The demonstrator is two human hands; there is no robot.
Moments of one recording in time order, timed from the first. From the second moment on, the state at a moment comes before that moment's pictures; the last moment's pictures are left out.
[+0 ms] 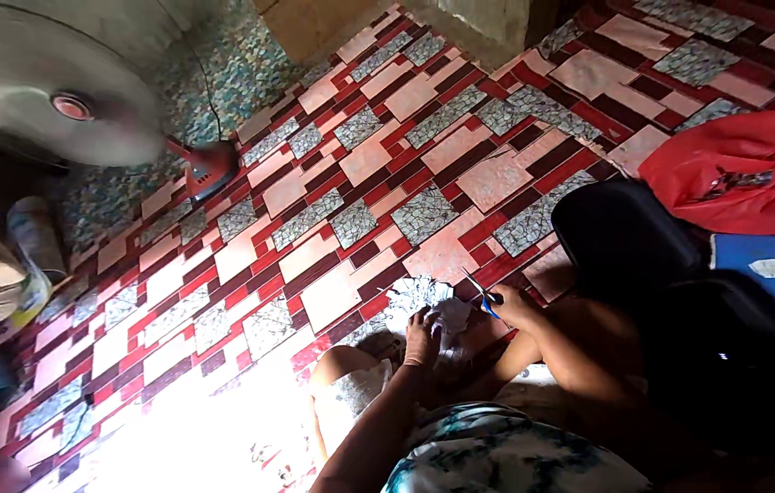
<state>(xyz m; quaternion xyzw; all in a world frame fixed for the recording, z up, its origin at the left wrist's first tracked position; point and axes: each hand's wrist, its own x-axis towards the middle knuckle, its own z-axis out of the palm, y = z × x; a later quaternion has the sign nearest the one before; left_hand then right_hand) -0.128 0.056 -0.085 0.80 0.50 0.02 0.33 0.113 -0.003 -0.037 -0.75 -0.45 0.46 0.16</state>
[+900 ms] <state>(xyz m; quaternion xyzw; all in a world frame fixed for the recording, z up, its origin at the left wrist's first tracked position) -0.108 0.136 -0.016 0.85 0.43 0.01 0.29 0.117 0.007 -0.046 -0.75 -0.44 0.46 0.17</state>
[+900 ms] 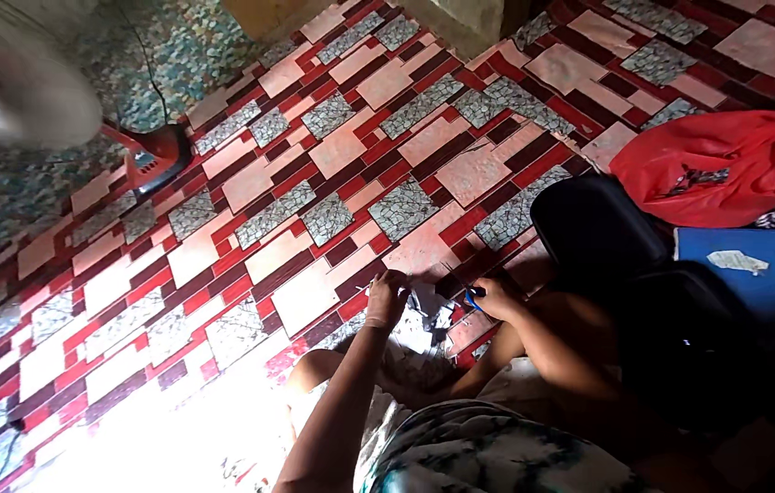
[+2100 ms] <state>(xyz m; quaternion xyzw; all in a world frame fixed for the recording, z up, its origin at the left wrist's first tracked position) -0.208 0.049 -0.073 0.41 0.47 0.30 0.72 0.020 0.000 -0.049 -0.66 -0.44 0.46 0.40</state>
